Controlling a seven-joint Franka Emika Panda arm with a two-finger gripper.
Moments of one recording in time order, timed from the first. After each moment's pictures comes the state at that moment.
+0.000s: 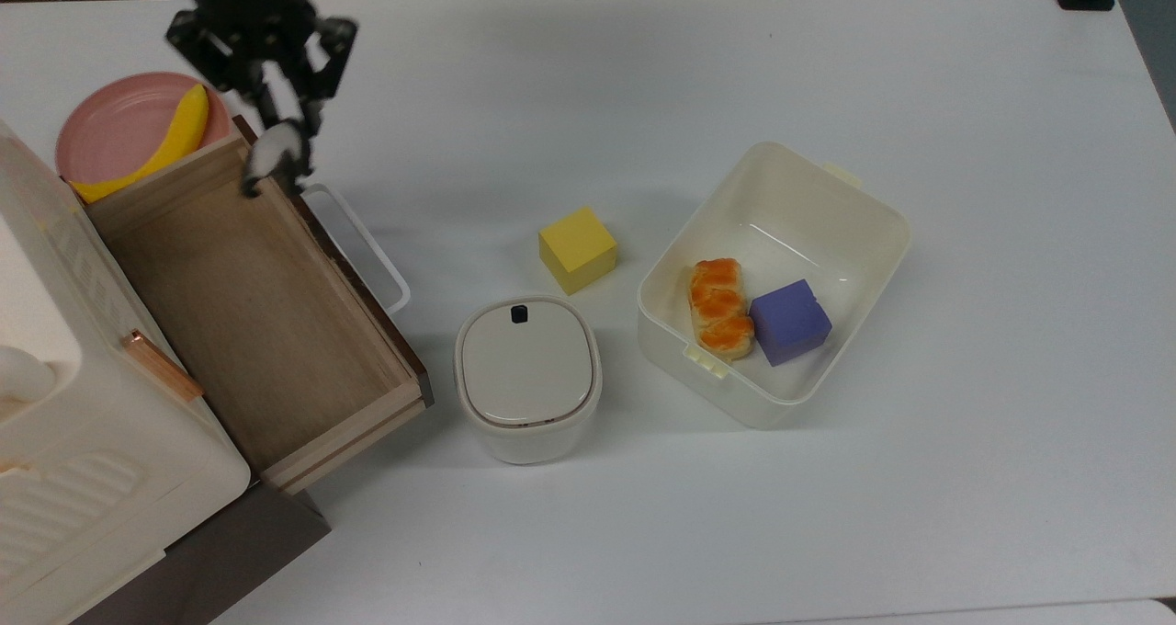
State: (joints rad) arm -0.23 0.20 -0.01 -1.50 0.02 1.89 -0.16
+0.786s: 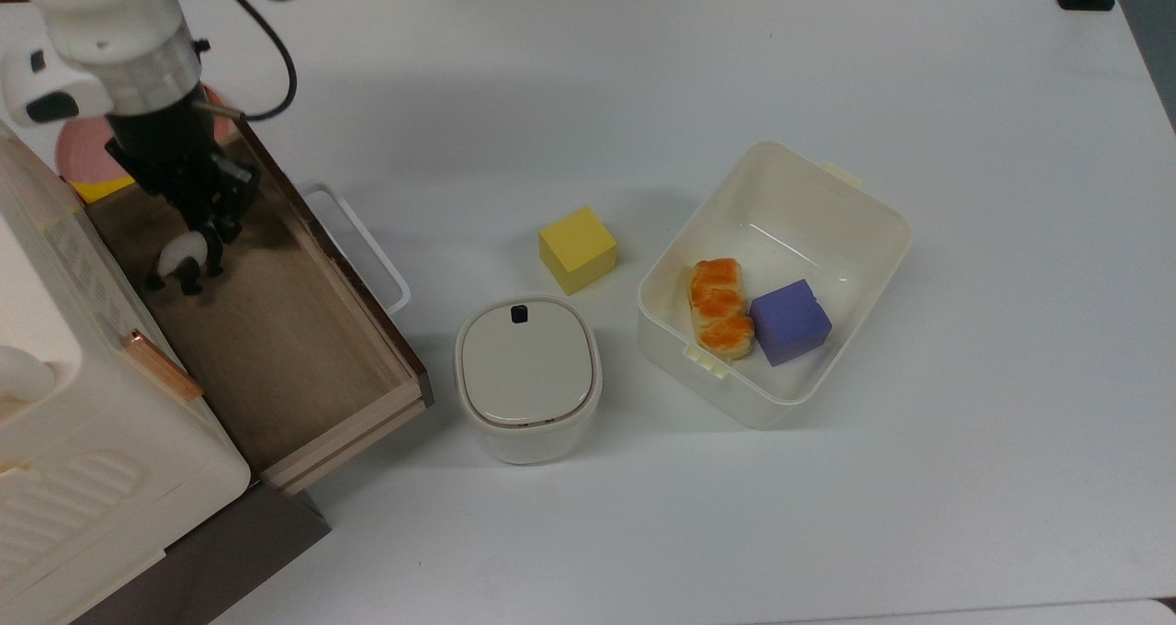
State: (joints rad) arm -0.34 0.41 -0.01 -1.50 0.02 2.09 -0.01
